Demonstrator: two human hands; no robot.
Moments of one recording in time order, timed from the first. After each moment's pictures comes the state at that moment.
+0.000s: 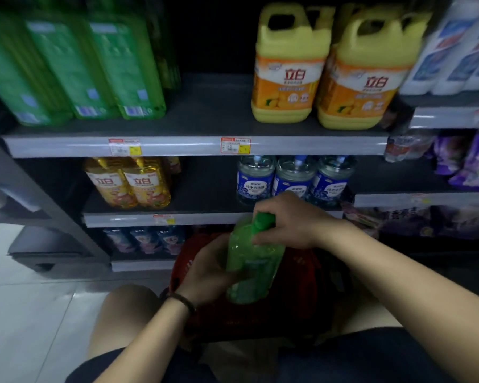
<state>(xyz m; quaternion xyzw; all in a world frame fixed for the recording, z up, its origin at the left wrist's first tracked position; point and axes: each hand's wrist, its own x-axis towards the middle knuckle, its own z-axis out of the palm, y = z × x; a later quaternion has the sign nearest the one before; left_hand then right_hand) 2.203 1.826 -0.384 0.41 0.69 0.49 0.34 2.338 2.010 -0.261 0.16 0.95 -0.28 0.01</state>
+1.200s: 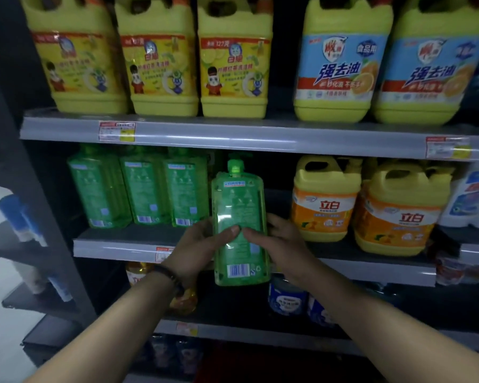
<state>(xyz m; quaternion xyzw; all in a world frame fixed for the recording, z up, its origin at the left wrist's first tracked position) 2.077 1.891 -0.159 0.32 0.59 0.66 0.35 2.187 2.041 -0.179 0.18 0.69 -0.65 -0.26</state>
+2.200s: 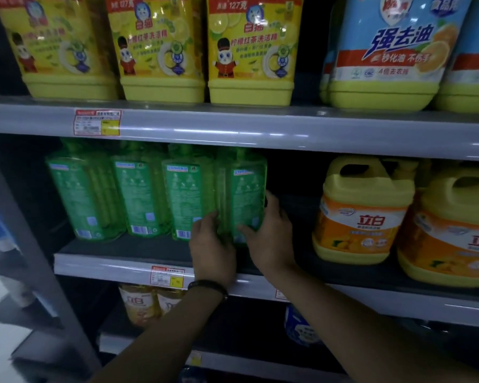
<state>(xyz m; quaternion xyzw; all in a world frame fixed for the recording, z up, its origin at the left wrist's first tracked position) 1.992 1.985 -0.243 0.29 0.78 0.53 -0.16 2.056 2.088 -0.226 0.29 0.80 -0.31 -0.43</state>
